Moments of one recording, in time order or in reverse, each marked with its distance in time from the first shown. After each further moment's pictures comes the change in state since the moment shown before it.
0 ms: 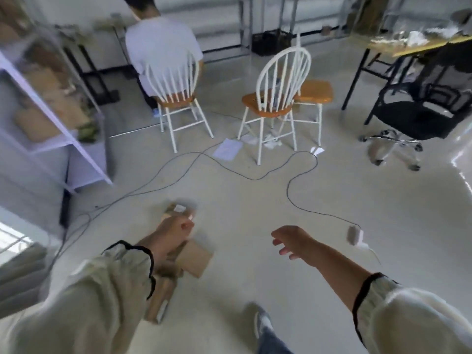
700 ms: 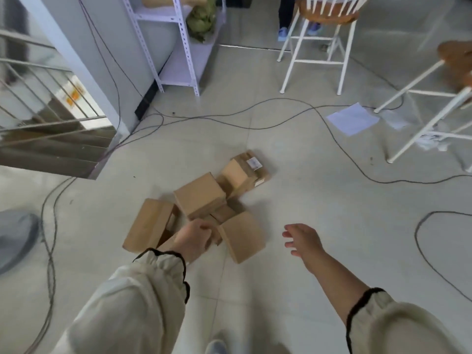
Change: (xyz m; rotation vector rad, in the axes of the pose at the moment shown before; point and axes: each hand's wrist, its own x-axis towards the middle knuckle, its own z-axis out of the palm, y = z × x) left_hand 0.217 -0.298 0.154 -0.335 0.211 -0.531; right_hand 0.404 -0.017 0.277 0.002 -0.189 -0.072
